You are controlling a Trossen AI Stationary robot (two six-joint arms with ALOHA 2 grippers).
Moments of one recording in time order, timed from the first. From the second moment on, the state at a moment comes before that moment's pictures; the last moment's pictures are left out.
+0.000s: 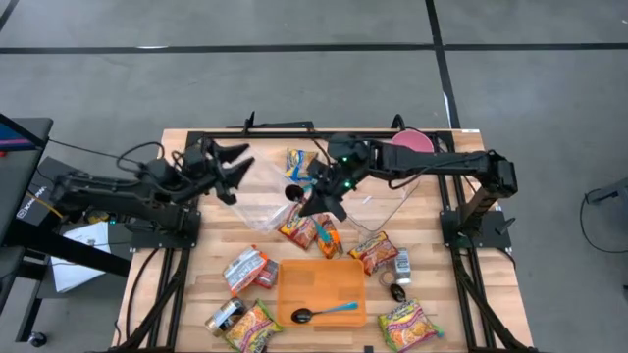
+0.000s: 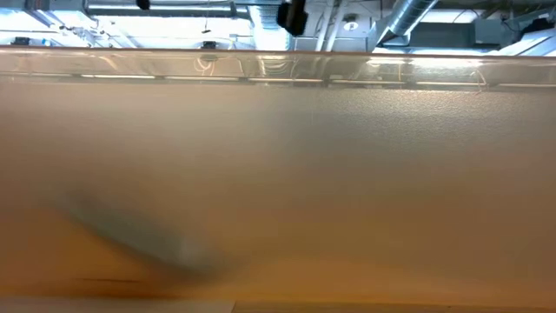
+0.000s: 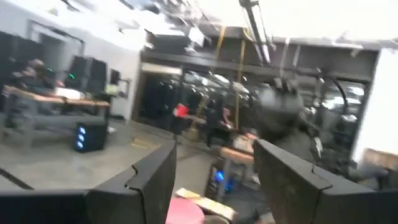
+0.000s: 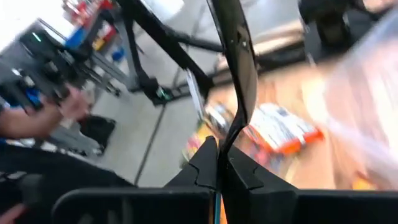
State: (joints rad) left arm -0.06 0.71 0.62 0.47 -0.53 -0.04; right arm -0.10 1.70 1.55 -0.36 -0.64 0.38
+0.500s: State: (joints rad) left arm -0.06 0.65 0.62 0.30 -0.72 0.03; right arm -0.01 1.79 1.55 -0.73 -0.64 0.24
